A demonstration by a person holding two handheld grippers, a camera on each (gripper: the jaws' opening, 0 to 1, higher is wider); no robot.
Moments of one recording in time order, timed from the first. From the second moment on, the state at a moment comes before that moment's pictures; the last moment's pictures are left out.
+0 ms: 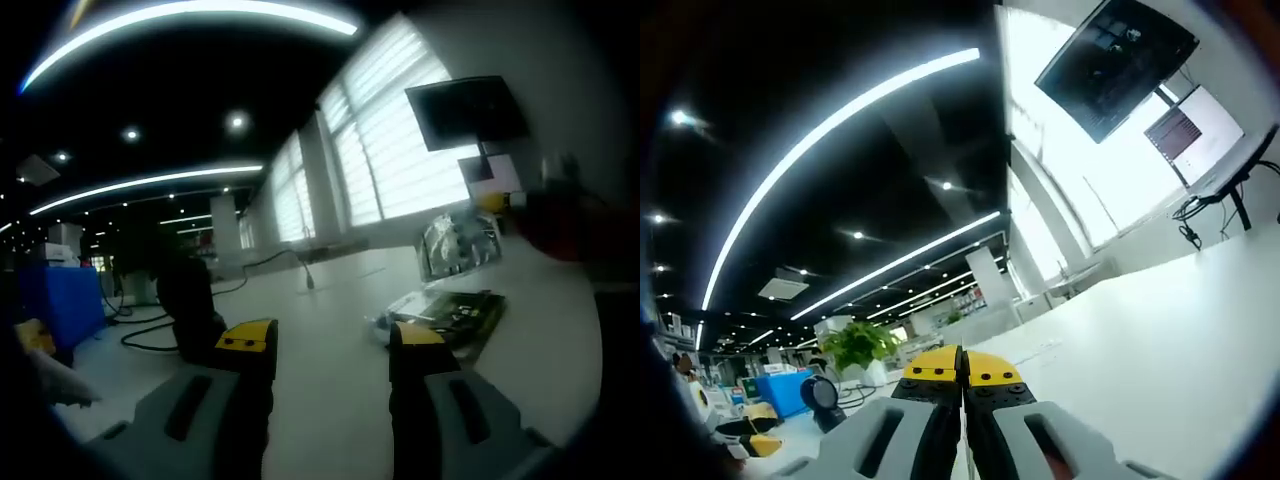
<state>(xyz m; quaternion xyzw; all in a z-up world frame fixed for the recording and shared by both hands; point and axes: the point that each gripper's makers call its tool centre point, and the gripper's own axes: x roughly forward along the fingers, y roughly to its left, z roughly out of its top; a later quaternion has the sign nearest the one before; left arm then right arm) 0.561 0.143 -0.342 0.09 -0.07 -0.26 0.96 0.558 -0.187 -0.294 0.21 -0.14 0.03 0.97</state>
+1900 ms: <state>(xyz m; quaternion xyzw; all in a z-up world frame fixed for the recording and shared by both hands) 0.558 0.139 -0.342 0.09 -0.06 -0.27 0.96 0.564 -0.204 -0.335 0.14 -0.03 0.05 0.99</state>
